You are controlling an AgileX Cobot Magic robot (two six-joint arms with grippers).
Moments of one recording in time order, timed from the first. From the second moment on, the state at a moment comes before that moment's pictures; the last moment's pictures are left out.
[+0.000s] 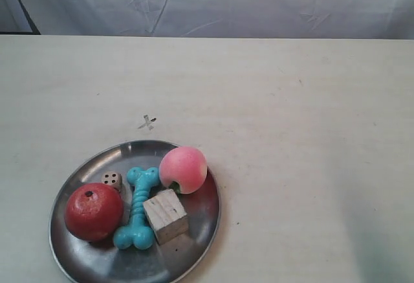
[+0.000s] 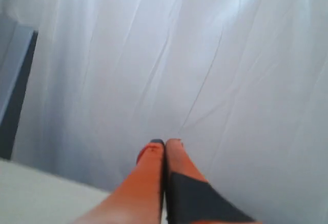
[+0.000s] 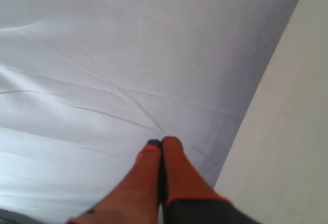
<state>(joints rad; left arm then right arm) -0.09 0.02 0.00 -0.01 -0.25 -0.39 -0.16 0.01 0.00 1.05 0.05 0.27</state>
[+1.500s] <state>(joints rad) 0.04 1.38 -0.71 -0.41 0.73 -0.07 -0.01 1.33 -0.48 1.10 0.78 -0.76</state>
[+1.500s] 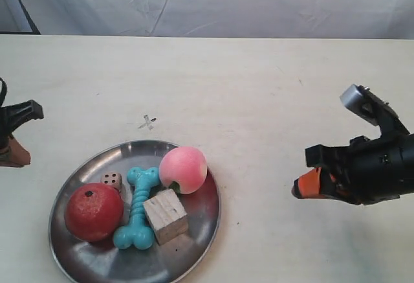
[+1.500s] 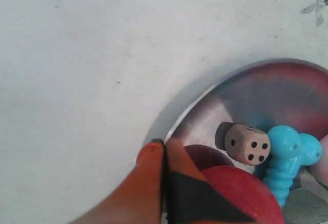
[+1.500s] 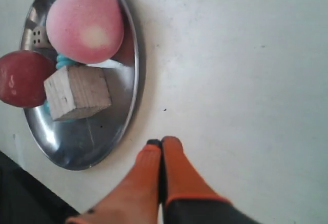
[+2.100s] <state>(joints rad) 0.21 1.38 -0.51 -0.82 0.74 0.53 0.28 1.56 -0.53 1.17 0.53 -0.75</state>
